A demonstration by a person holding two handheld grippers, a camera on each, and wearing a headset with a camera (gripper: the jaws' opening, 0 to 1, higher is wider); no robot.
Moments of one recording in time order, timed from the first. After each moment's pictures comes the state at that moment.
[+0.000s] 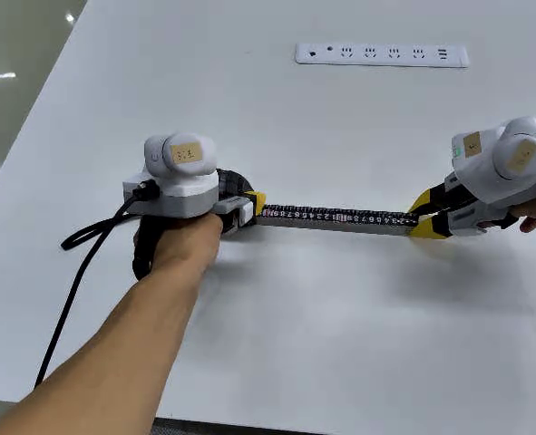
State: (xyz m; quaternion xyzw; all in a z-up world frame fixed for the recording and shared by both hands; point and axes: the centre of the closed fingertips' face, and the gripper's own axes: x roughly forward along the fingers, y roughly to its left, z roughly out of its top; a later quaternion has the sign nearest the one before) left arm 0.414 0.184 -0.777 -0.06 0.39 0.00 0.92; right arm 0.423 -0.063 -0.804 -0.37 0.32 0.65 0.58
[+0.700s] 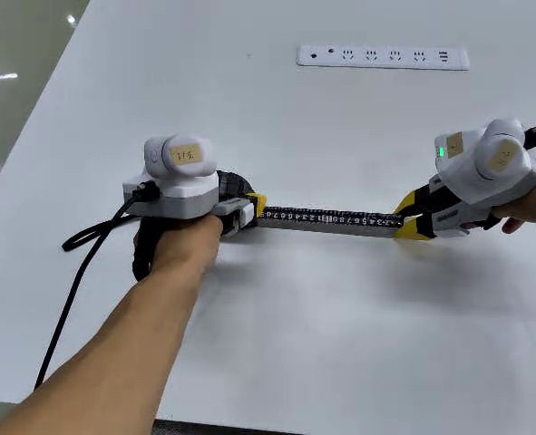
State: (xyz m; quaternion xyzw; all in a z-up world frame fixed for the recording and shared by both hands) left arm 0.413 0.184 -0.777 -0.06 0.39 0.00 0.92; right arm 0.418 -0.043 -0.802 -0.36 0.32 0.66 0.58
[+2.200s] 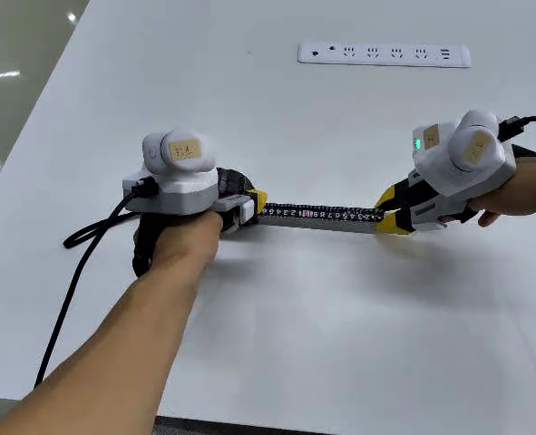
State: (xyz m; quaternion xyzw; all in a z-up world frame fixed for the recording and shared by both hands) left arm 0.412 0.185 -0.777 -0.07 0.39 0.00 0.92; right arm 0.416 -0.015 -0.800 -0.35 0.31 0.67 0.58
